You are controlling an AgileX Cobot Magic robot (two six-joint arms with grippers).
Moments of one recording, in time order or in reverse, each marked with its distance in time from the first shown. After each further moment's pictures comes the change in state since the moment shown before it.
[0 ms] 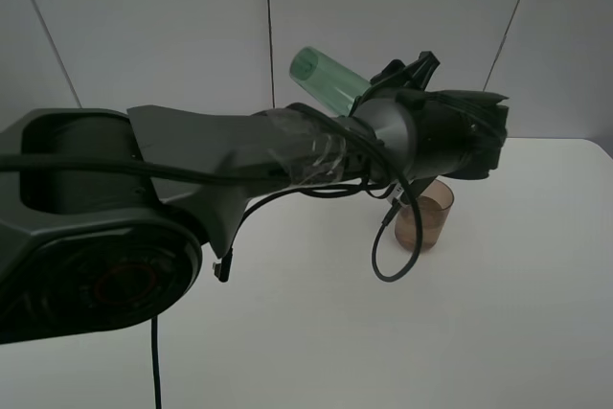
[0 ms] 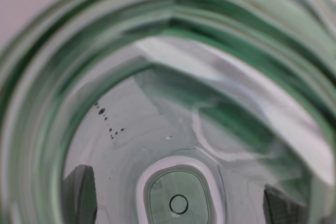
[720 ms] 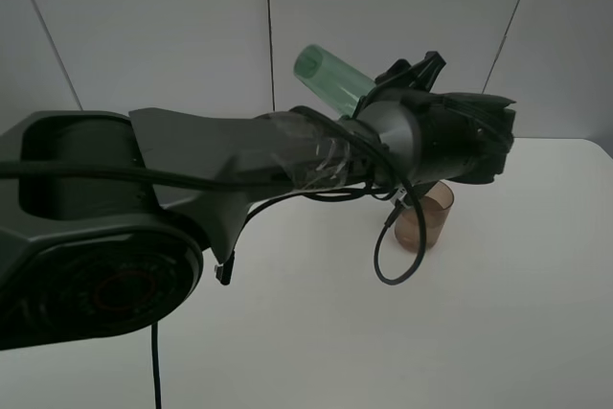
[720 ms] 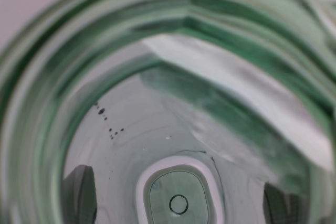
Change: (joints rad) left arm -0.012 0.000 0.000 0.016 0.001 0.000; right arm 0.000 0.000 0.000 0.000 0.000 0.000
